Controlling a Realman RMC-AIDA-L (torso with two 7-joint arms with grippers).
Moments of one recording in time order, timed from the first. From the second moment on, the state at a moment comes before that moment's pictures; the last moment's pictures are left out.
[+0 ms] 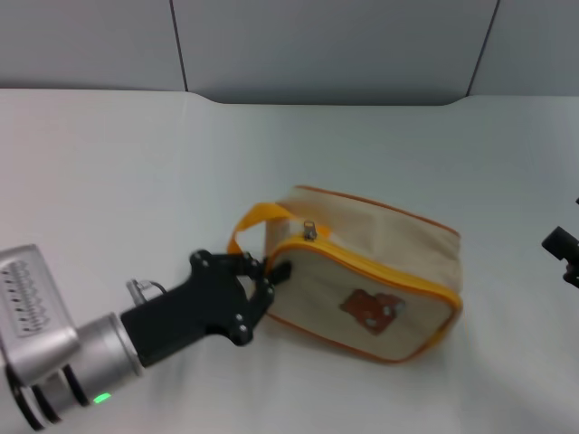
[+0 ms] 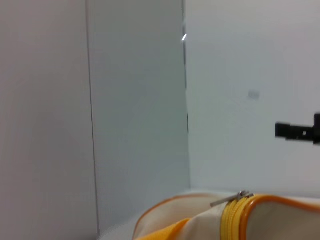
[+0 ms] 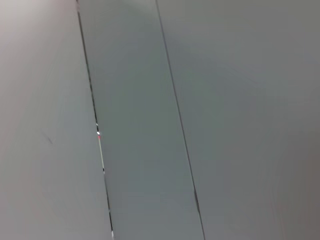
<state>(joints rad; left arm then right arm) -0.51 -2.08 0.26 -0.03 2.05 1.47 -0.40 0.28 2.08 -0.05 -0.40 -1.98 -1.90 0.88</state>
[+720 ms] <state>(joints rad) -0.59 -2.08 0.28 0.19 2.06 1.62 -0.37 0.39 2.09 0.06 0.30 -2.00 -1.59 -0.49</state>
